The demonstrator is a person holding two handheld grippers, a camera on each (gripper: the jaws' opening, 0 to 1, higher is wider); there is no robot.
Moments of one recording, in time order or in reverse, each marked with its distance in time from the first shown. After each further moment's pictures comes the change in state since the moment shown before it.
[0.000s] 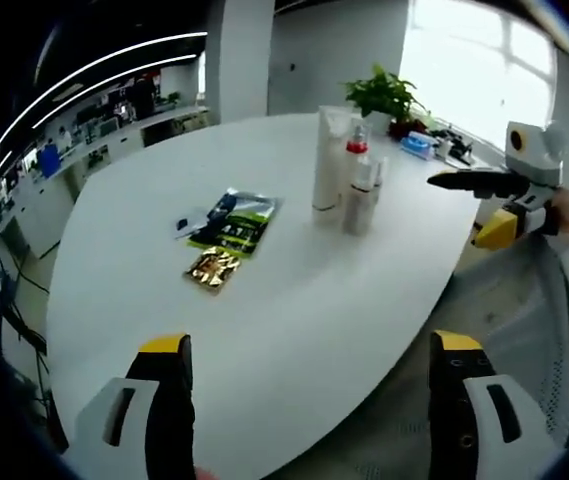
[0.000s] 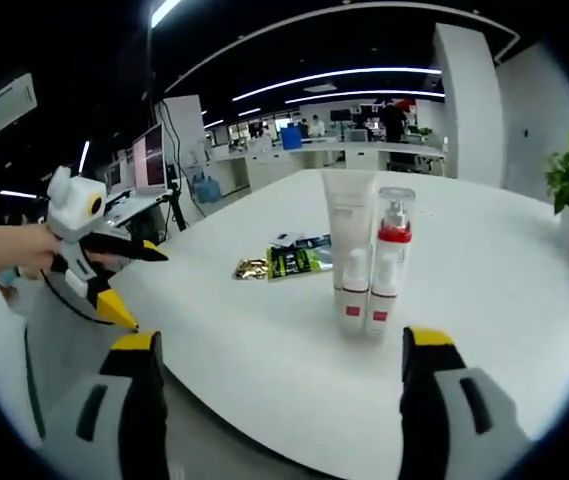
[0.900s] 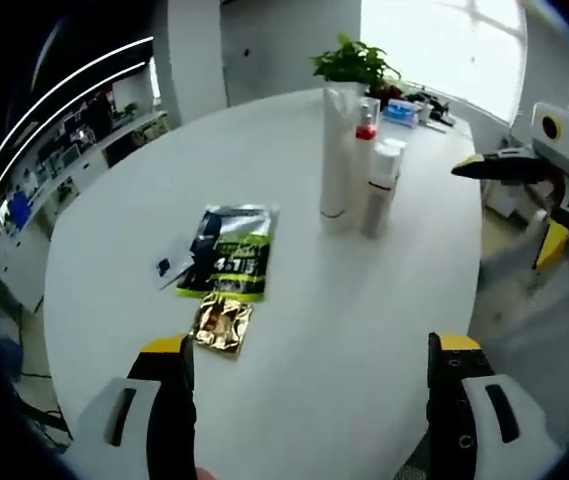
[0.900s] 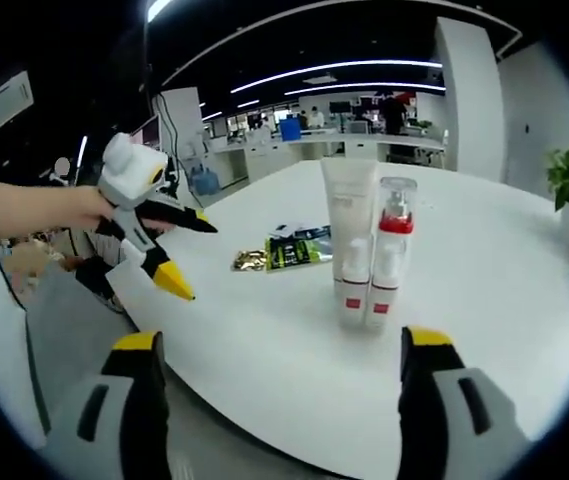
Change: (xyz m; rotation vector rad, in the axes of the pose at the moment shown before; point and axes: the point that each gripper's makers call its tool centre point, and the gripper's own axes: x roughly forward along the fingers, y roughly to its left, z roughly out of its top) left arm 0.066 0.030 0.046 0.199 0.102 -0.078; right arm 0.004 -0.003 -0.007 0.008 0.041 -0.004
